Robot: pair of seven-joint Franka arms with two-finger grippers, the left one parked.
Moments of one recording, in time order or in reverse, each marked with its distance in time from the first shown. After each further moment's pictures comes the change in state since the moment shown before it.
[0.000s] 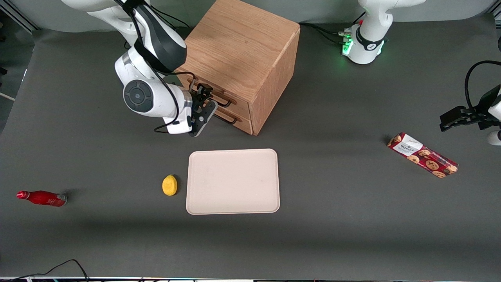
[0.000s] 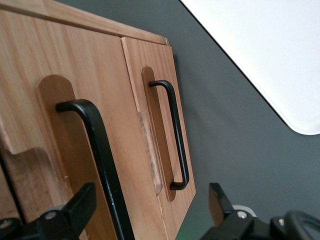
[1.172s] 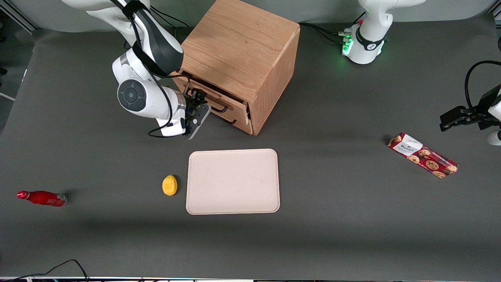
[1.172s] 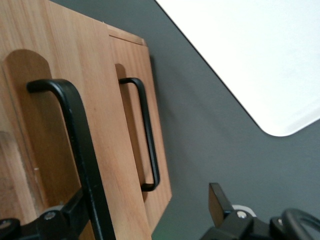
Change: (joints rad) arm -0.007 -0.035 -0.047 -0.070 -0.027 0.091 -0.078
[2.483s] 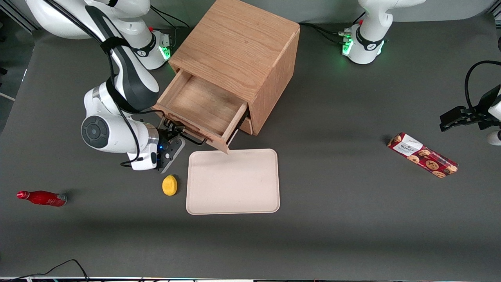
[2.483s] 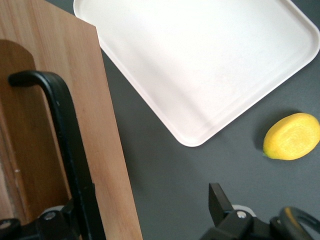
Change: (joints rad) arm -0.003 0.164 -0.141 0.201 -0.087 0.008 -0.096
